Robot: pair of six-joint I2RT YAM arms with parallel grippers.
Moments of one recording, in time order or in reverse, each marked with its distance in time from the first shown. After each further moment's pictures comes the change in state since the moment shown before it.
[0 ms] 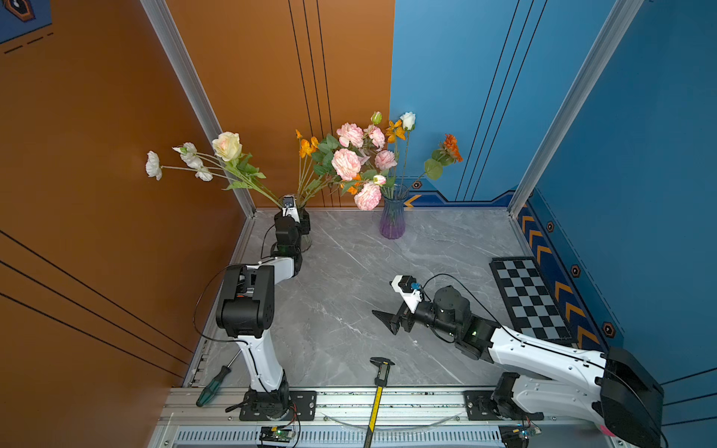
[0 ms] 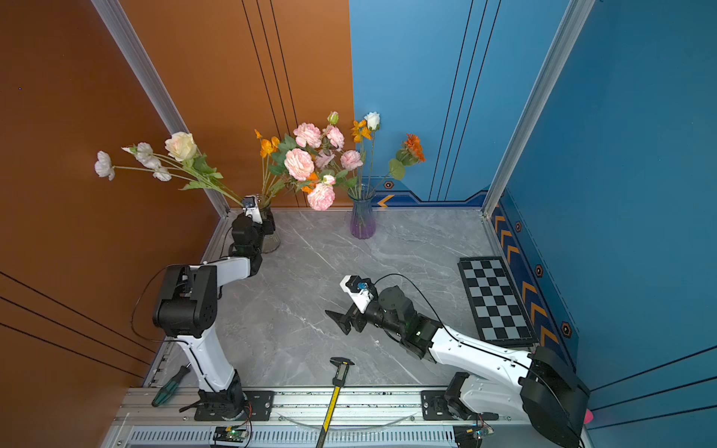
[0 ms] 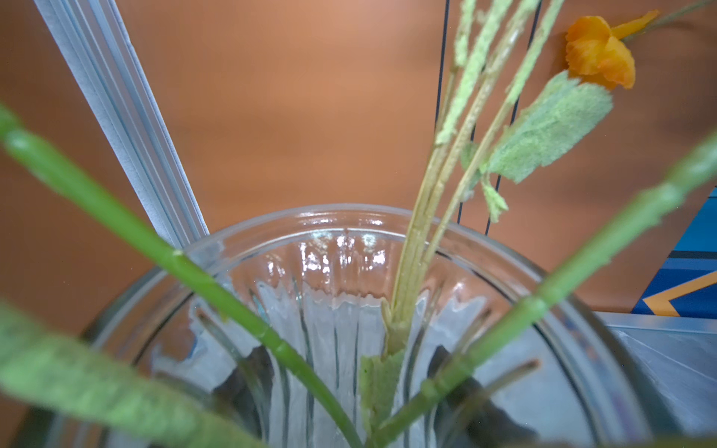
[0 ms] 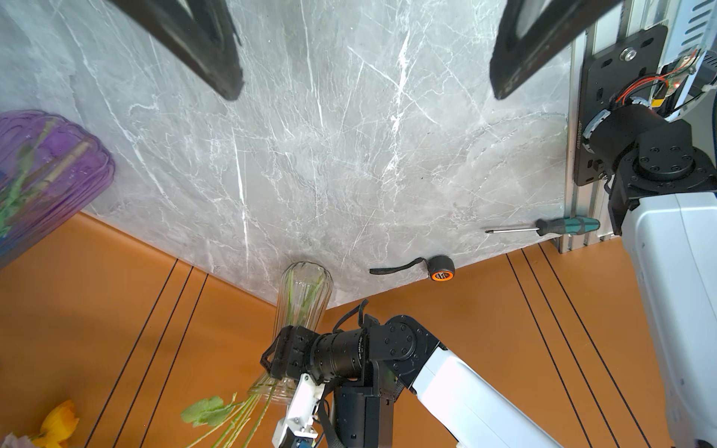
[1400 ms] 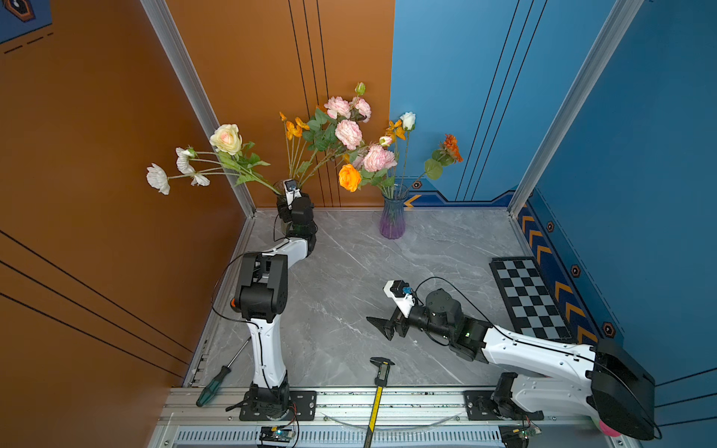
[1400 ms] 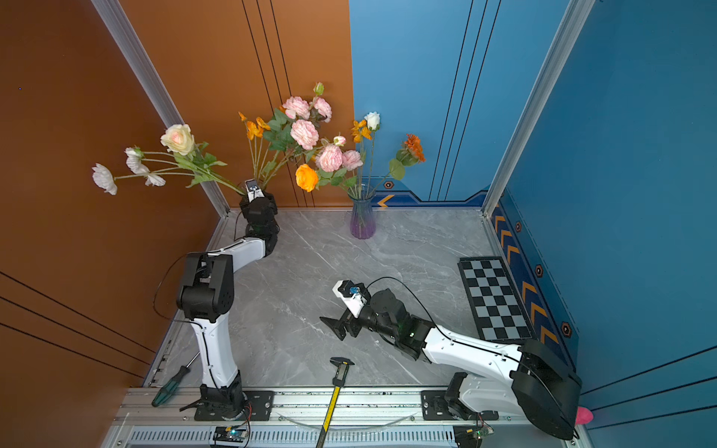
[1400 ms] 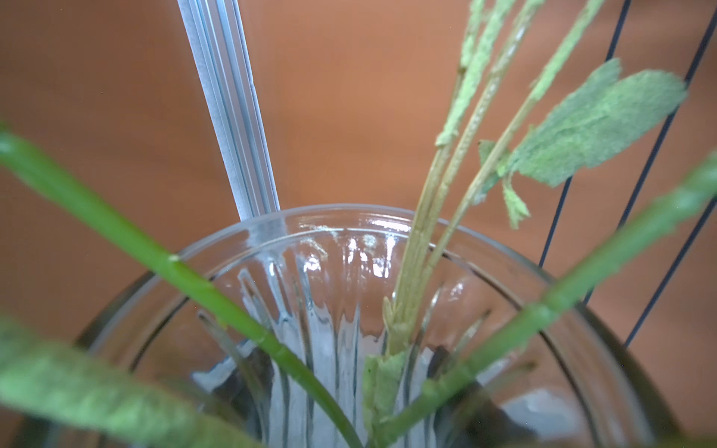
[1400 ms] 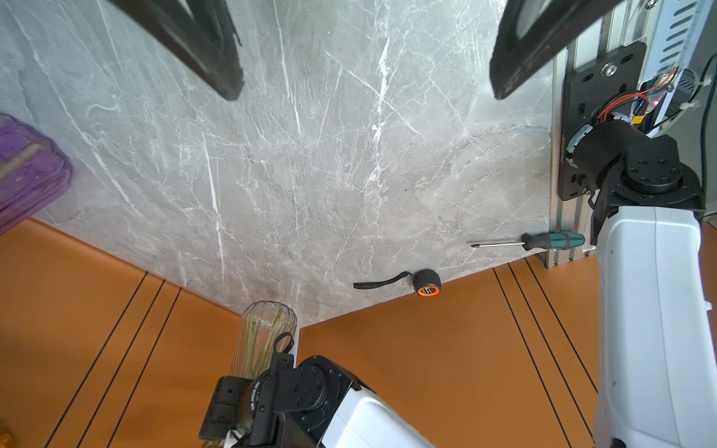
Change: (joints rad) left arm -0.079 0.199 0.351 -0.114 -0.450 -0.002; right arm 0.052 0.050 0.011 0.003 0.011 0.015
